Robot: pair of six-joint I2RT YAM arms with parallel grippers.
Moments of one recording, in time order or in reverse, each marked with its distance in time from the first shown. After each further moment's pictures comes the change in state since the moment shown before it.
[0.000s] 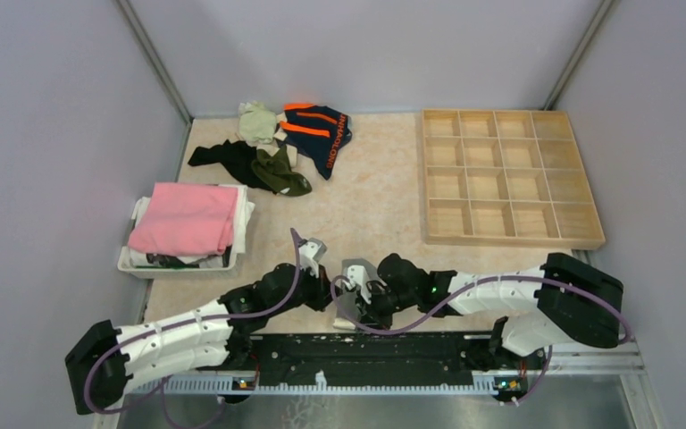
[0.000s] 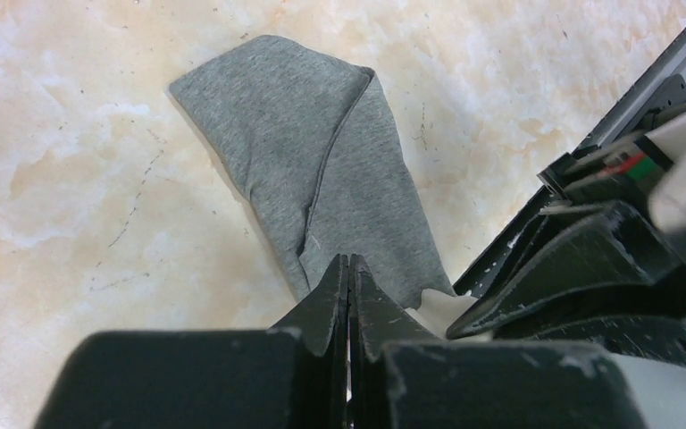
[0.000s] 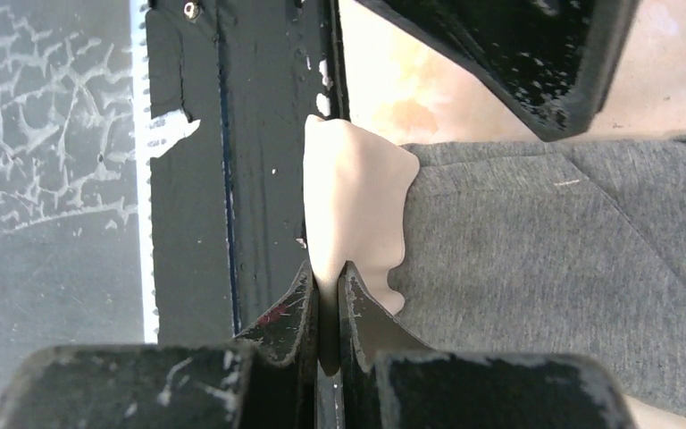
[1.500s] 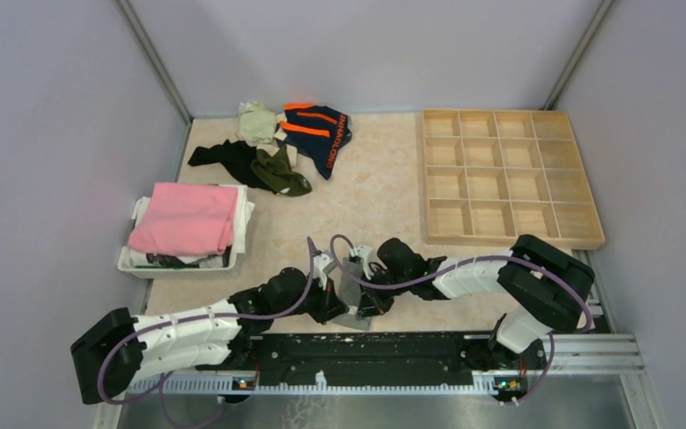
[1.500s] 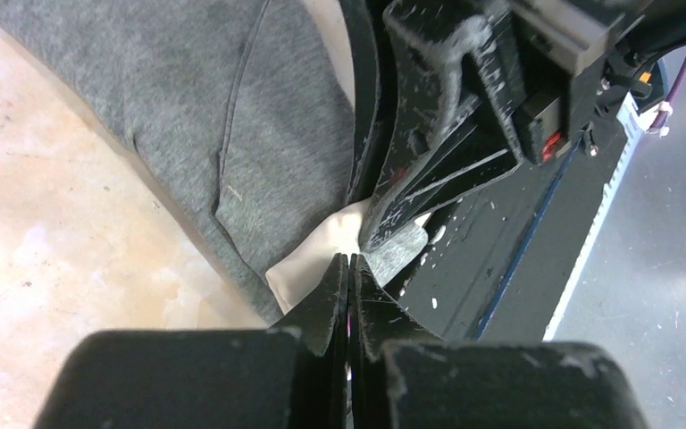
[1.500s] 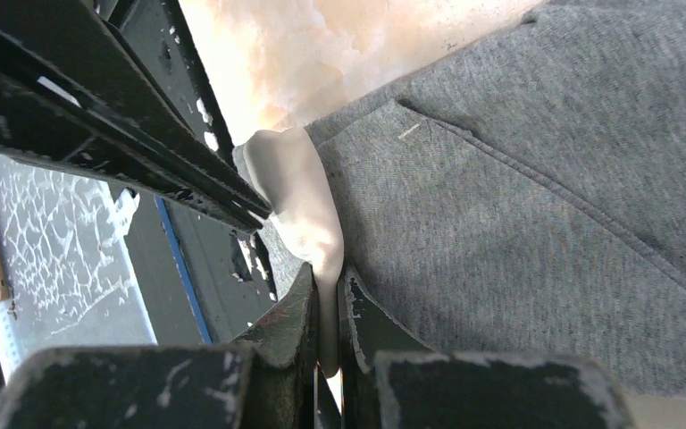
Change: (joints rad) left arm -0.008 0.100 -0.055 0.137 0.212 0.051; right arm -0.177 0.195 0.035 0.055 -0.060 0.299
